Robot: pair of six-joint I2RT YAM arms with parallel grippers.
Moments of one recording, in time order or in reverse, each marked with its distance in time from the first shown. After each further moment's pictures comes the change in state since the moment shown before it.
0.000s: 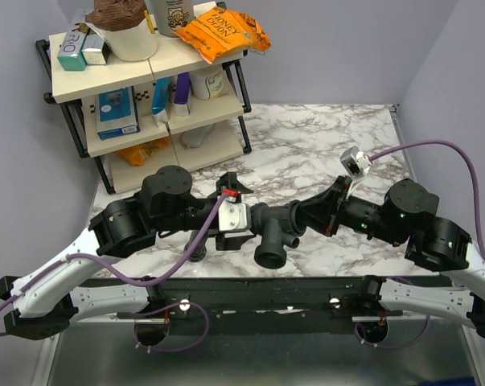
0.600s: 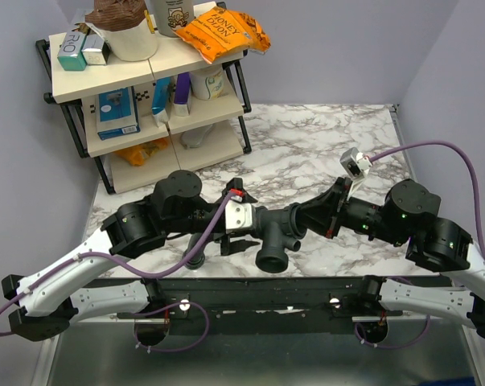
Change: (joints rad) left arm 0.006 -0.006 -0.110 0.049 0.058 -0.089; right arm 0.000 -0.007 0.000 0.000 -0.035 0.002
